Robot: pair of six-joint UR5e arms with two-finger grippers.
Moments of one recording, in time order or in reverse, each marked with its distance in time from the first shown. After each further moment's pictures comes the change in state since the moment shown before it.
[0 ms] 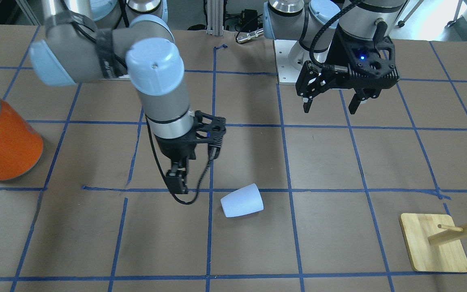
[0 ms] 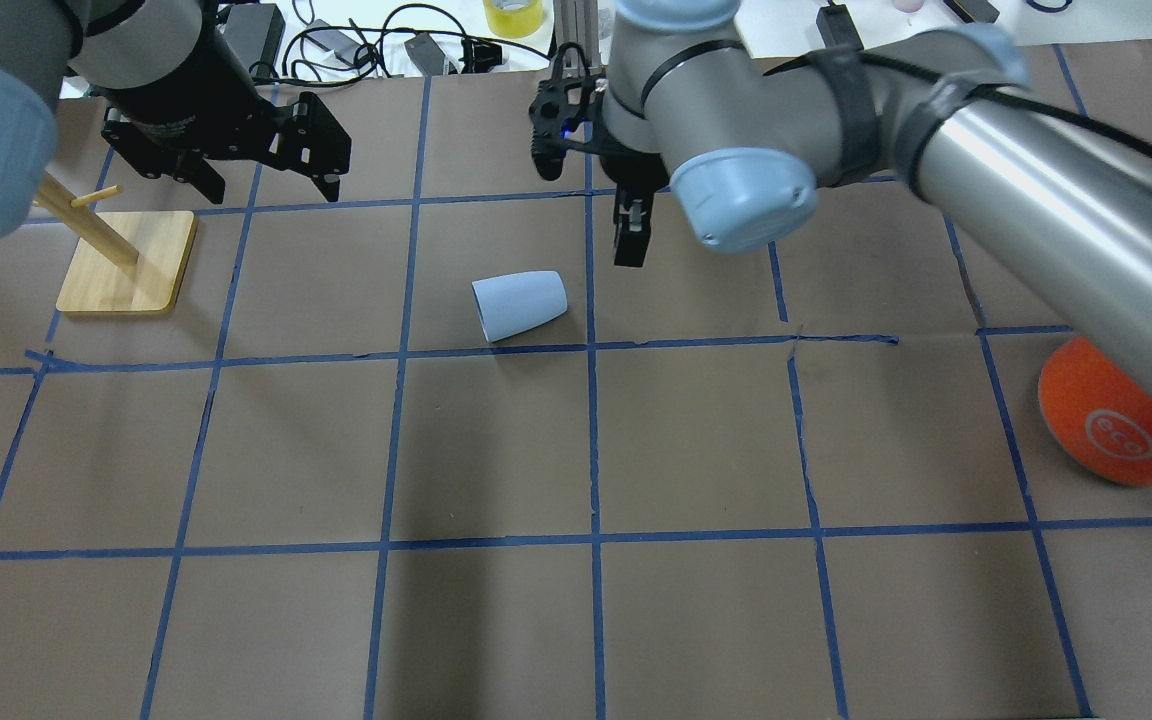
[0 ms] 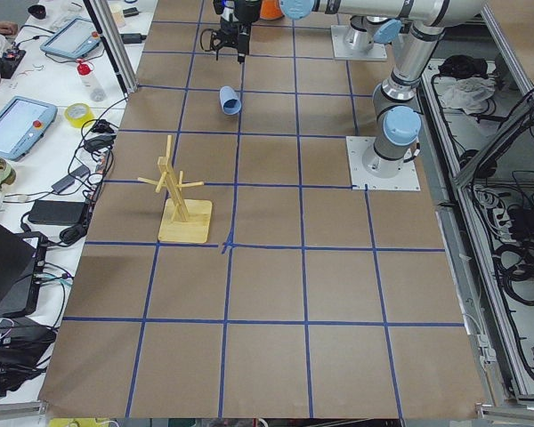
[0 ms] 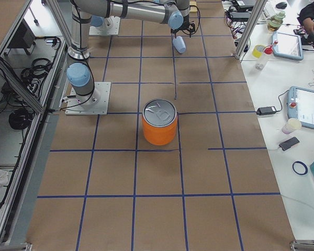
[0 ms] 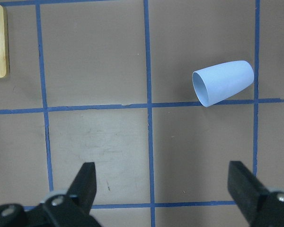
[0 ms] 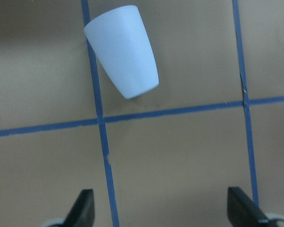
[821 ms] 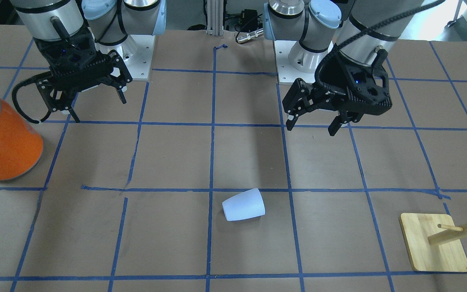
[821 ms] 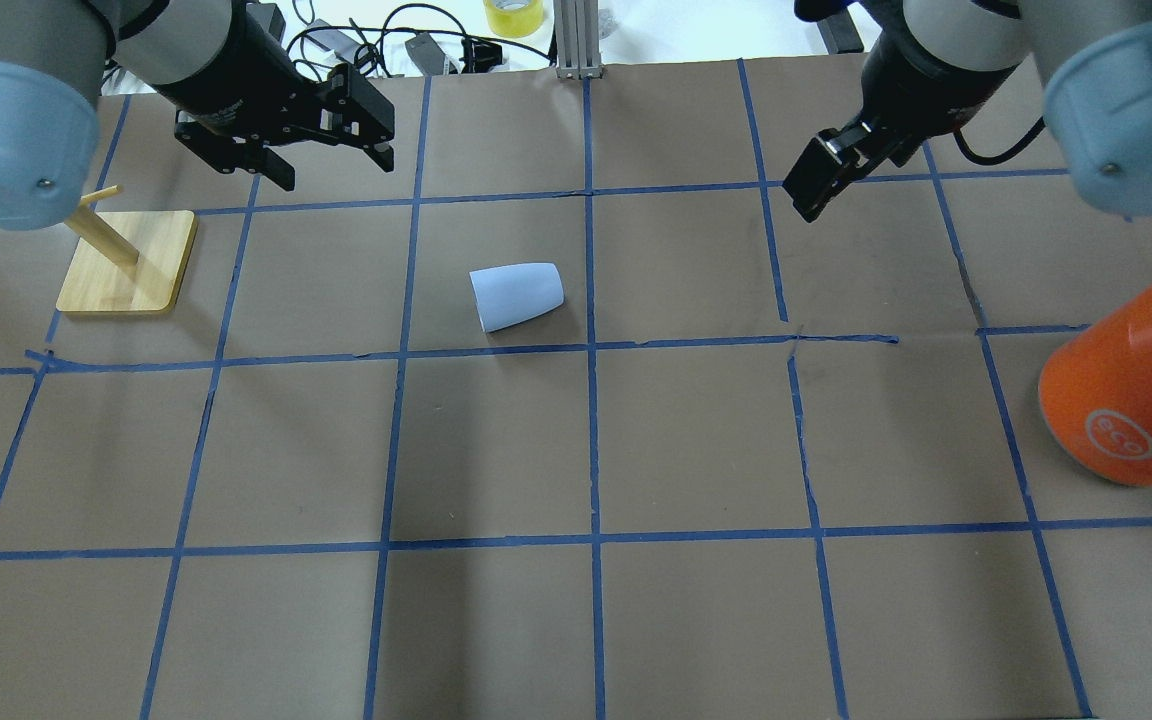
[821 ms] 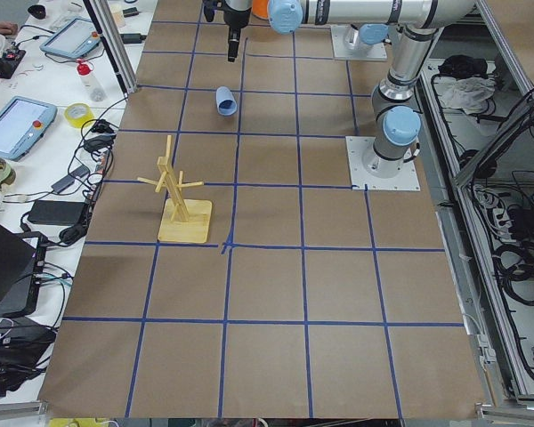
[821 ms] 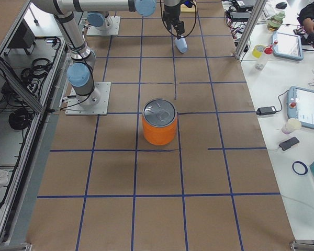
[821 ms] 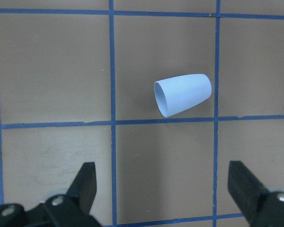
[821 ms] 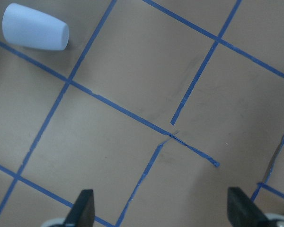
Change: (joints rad) left arm 0.071 -0.074 -0.043 0.126 -0.286 -0.029; right arm -0.208 -0.323 0.038 0.303 0.000 0.767
